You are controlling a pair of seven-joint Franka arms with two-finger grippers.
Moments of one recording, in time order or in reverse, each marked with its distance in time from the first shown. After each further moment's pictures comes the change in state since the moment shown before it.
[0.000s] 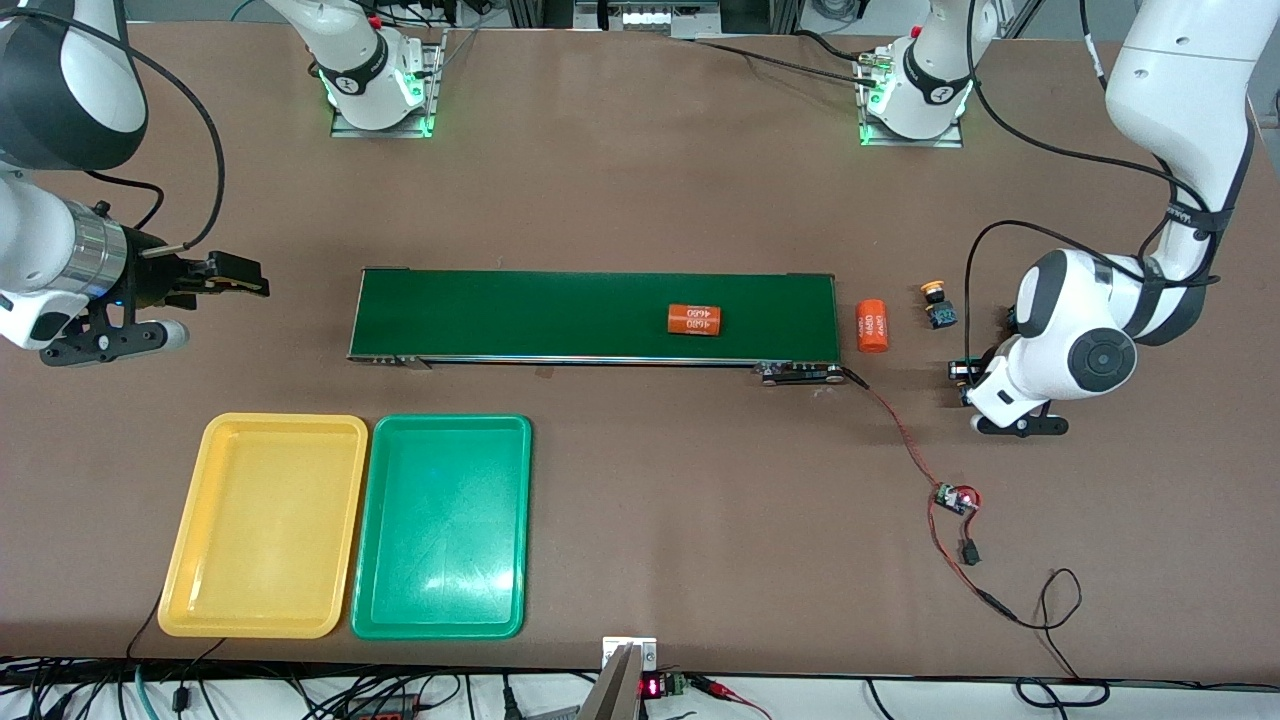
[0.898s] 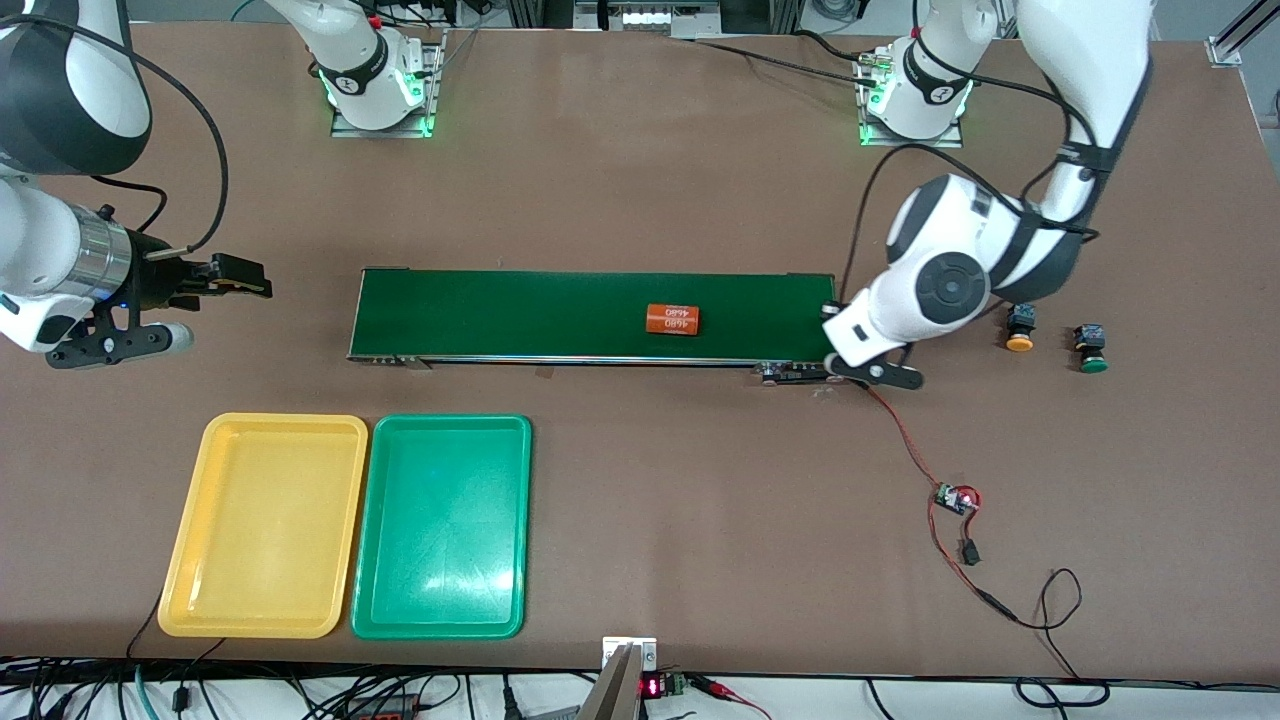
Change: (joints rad) left arm -0.236 -0.139 -0.147 -0.013 -0.206 -0.140 -0.052; right arm 0.001 0.007 0.000 0.000 0.000 0.000 0.000
